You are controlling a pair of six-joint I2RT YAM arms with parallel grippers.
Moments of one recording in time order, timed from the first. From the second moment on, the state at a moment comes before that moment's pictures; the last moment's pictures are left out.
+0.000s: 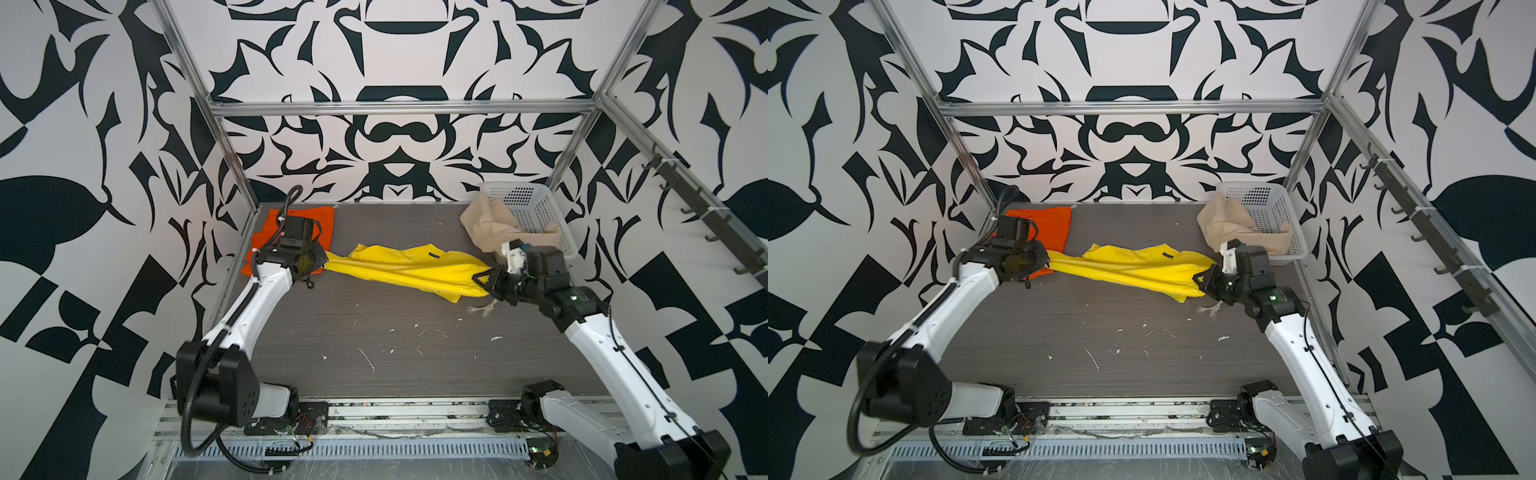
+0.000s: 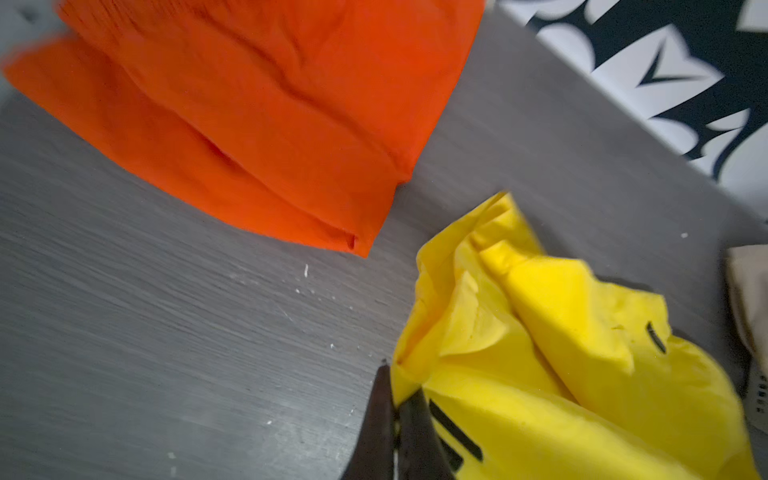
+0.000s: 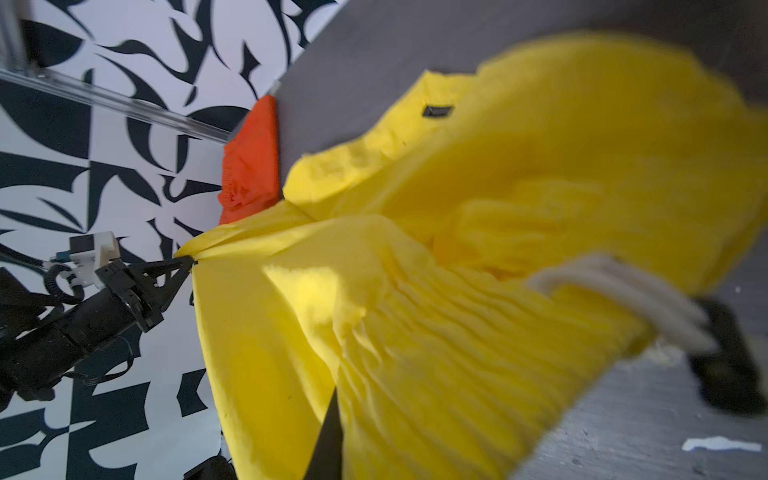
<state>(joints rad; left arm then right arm) -0.20 1.34 1.18 -0.71 -0.13 -0.61 0.20 0.98 0.97 -0.69 -0.45 0.70</state>
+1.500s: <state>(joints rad) -0.06 1.67 2.22 -0.97 -0.38 -0.02 0.23 2.10 2.85 -1.01 -0.79 0.58</state>
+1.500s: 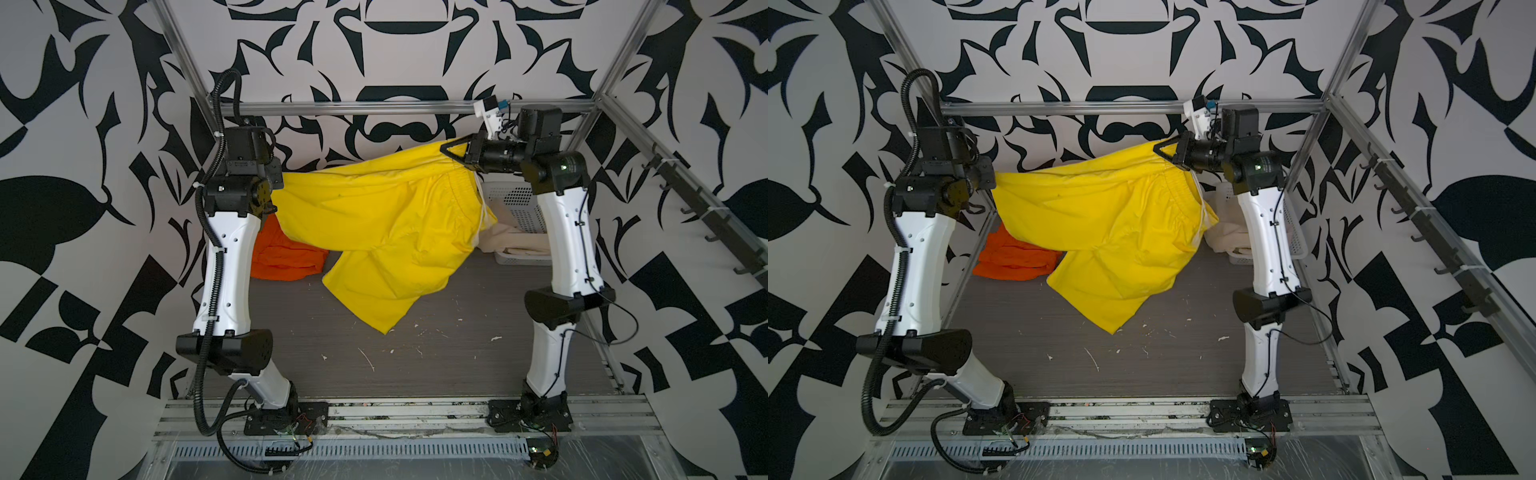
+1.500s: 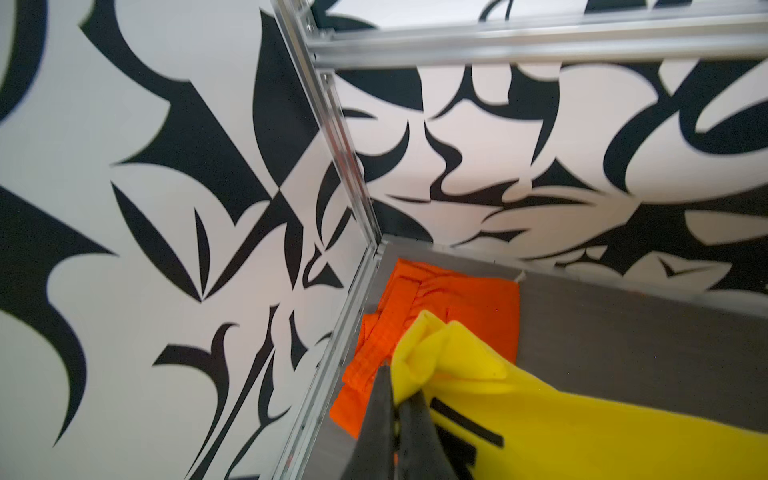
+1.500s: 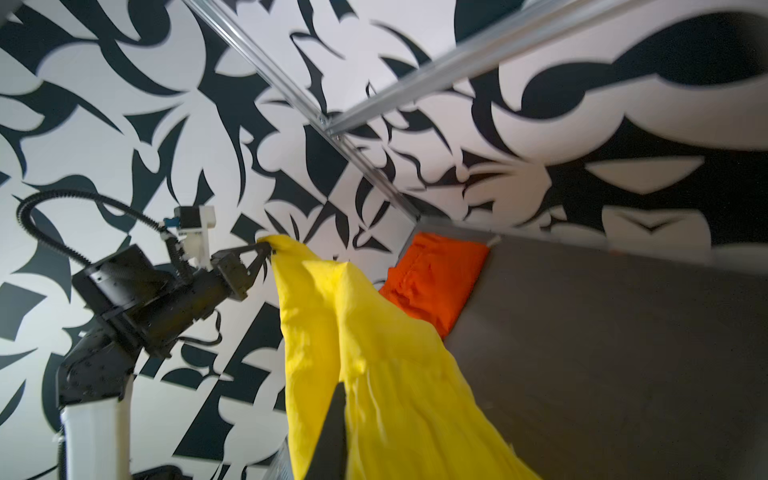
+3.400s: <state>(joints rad) -0.15 1.32 1.41 -0.84 -0.04 -0.11 0.25 1.00 0.61 -0.72 -0.99 0.96</state>
